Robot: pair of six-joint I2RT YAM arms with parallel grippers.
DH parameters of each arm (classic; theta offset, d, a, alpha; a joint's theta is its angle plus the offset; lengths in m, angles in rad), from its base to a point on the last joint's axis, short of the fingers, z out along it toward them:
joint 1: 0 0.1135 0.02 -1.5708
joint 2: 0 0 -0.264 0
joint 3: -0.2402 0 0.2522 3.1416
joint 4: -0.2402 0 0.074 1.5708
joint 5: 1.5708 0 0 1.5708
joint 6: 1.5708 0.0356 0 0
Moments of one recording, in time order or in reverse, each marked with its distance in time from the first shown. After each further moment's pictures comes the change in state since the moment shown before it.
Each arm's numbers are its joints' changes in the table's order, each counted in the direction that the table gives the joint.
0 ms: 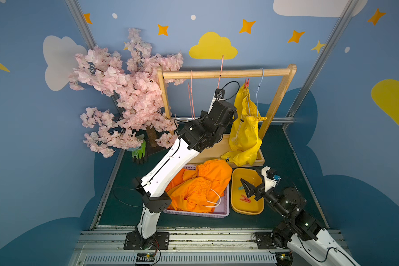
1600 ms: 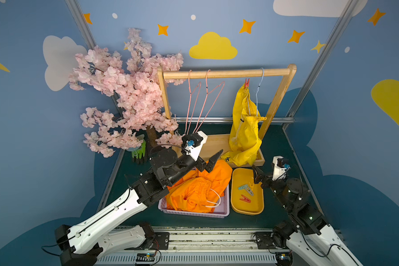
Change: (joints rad) left arm -0.043 -0.952 1.438 1.025 0.684 0.346; right arm -0.162 0.153 -0.176 -0.111 0.180 0.078
